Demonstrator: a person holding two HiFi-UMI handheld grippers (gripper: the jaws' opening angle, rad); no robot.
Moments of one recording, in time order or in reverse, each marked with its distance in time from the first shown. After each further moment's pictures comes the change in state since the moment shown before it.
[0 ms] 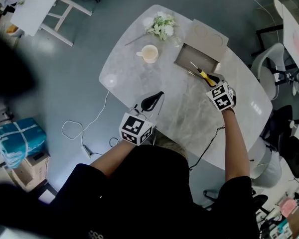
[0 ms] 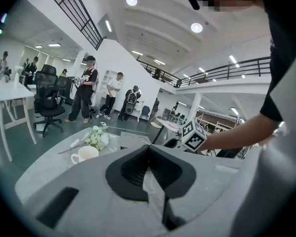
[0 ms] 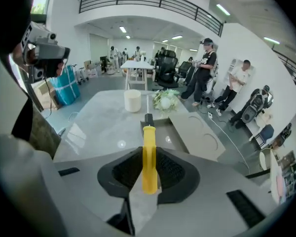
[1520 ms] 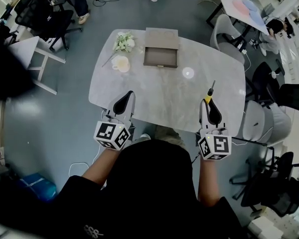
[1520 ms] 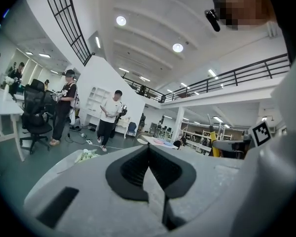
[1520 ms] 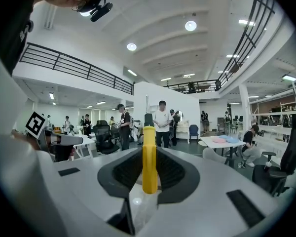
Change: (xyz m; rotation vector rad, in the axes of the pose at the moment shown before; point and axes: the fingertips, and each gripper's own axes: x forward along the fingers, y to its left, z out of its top) left arm -0.143 -0.067 0.070 0.079 -0.194 -0.154; right arm -0.365 0.191 0.022 0.659 -0.696 -0.737
